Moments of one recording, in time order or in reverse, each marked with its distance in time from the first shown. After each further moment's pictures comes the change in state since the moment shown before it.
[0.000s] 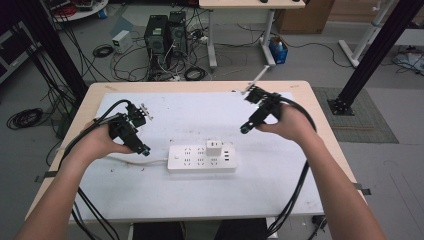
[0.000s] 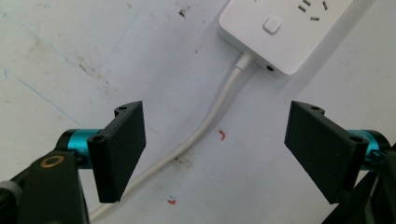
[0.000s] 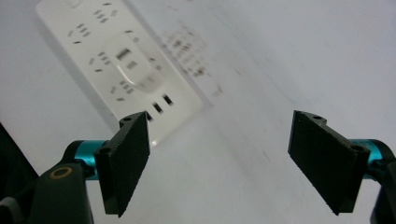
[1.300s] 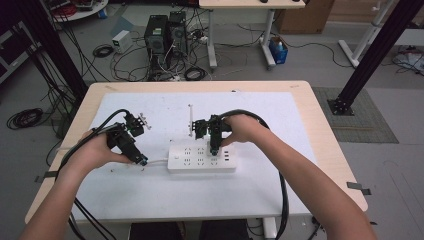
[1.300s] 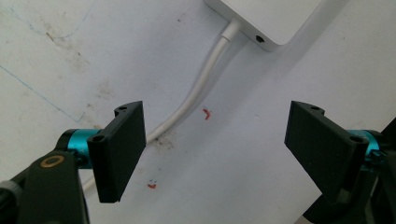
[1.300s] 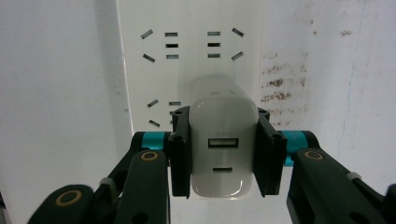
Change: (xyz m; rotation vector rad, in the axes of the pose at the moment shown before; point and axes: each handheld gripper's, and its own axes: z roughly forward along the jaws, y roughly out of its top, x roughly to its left) left arm -0.011 -0.020 0.012 0.052 -0.026 -0.027; right arm 0.091 0.069 0.117 0.335 0.077 -0.699
